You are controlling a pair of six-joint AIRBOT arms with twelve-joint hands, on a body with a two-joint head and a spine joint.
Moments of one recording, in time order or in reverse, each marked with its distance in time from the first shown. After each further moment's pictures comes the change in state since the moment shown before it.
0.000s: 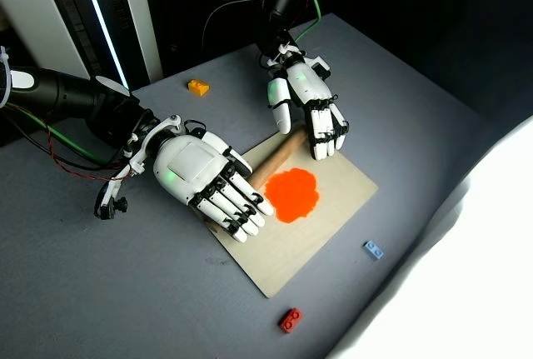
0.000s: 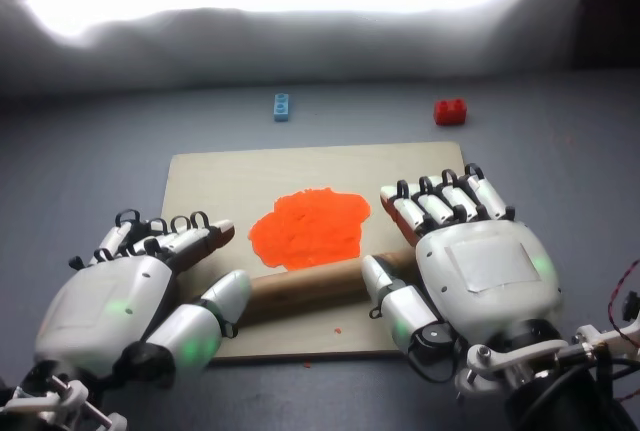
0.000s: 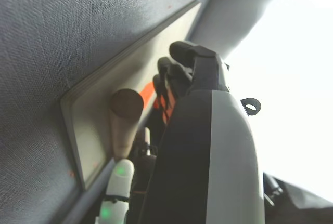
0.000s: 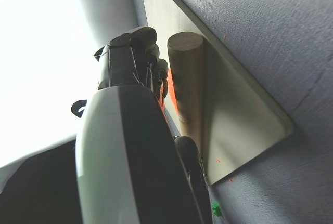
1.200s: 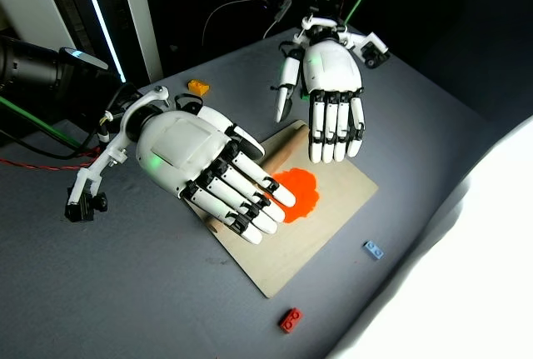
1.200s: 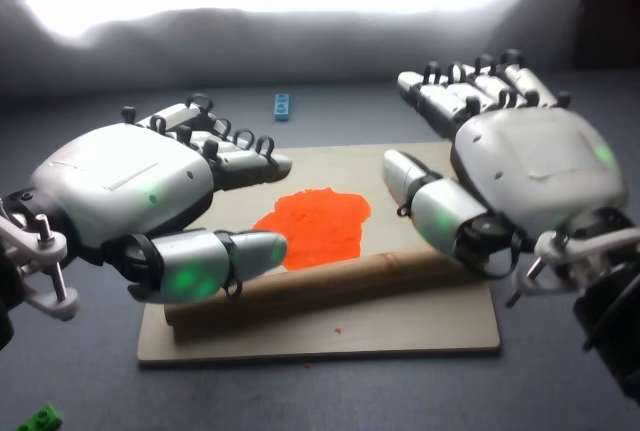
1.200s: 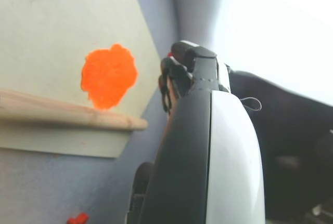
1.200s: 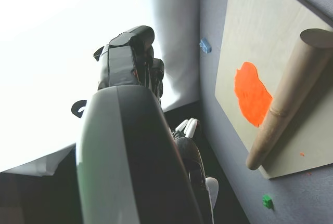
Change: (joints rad) left arm -0.387 0.399 -0.101 0.458 0.779 0.077; right arm 0.171 0.298 -0.222 0.002 0.135 0.059
